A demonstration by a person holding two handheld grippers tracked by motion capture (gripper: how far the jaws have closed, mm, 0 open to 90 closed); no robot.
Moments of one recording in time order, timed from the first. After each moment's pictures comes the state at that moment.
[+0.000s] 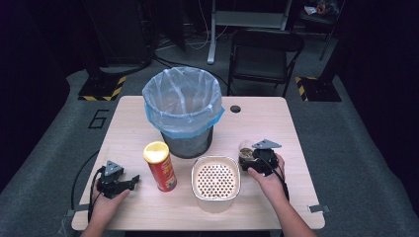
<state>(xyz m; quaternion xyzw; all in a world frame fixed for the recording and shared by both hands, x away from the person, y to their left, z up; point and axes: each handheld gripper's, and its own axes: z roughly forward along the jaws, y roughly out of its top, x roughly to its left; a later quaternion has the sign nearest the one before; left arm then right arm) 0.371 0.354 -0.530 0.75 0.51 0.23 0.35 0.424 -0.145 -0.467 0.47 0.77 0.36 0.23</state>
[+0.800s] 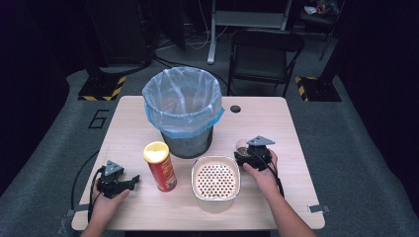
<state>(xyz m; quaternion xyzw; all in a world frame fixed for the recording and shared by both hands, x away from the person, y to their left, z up) 0.371 0.354 -0.530 0.75 0.51 0.23 0.35 0.447 -0.136 -0.483 0.45 0.77 0.39 0.23</state>
